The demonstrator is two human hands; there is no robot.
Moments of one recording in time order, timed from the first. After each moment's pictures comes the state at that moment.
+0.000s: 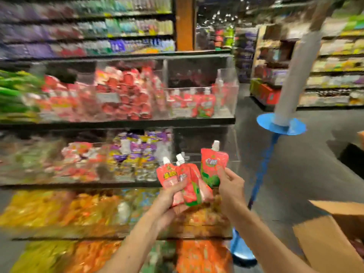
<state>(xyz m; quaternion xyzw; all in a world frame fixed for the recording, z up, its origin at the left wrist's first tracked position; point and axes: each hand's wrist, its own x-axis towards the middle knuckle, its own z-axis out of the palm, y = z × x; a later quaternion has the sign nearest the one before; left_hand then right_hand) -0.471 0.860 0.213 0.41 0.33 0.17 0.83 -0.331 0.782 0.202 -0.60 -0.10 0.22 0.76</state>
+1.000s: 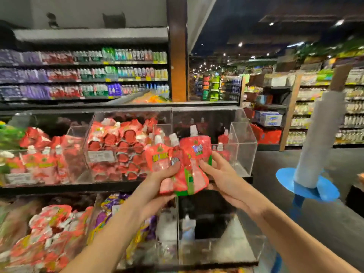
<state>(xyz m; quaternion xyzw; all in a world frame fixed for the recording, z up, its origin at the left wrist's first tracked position) -0.402 1.037 0.357 0.49 0.17 0.24 0.82 -0.251 0.932 0.354 -0.55 -0.39 0.33 0.66</state>
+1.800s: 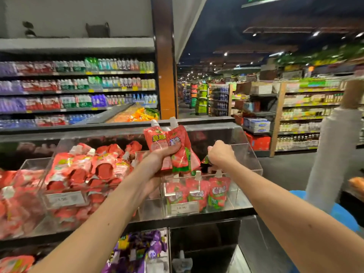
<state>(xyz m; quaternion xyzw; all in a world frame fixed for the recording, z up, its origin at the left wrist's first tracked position) -0.286 1.139 0.428 0.56 0.20 0.26 0.76 -0.098 1.065 0.420 -0.91 -0.23 0.01 0.33</state>
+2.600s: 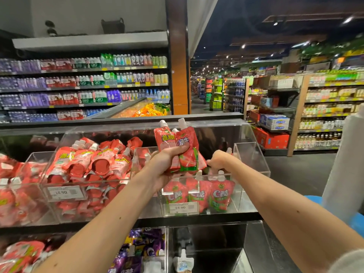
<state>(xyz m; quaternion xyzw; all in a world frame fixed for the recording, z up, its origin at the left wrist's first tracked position) -0.251 1.131 0.417 0.56 0.24 0.28 0.74 -0.055 1.086 0.391 -0.91 -0.33 0.17 0.18</state>
